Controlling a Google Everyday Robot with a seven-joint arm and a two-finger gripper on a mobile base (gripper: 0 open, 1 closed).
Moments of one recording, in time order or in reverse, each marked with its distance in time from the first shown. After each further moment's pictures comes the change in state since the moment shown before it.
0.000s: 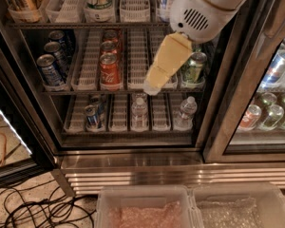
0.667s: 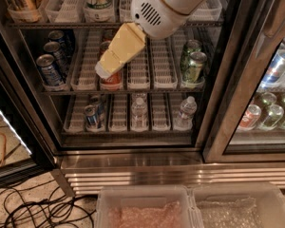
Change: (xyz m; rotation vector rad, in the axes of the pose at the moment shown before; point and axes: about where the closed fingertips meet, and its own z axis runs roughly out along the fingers) arm -0.076 0.008 0.029 -0.052 -0.210 0.146
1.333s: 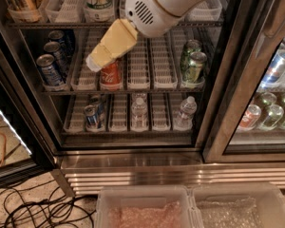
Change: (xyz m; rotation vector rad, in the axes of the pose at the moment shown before) arm -0.016 -0.002 0.007 0.002 -0.080 0.026
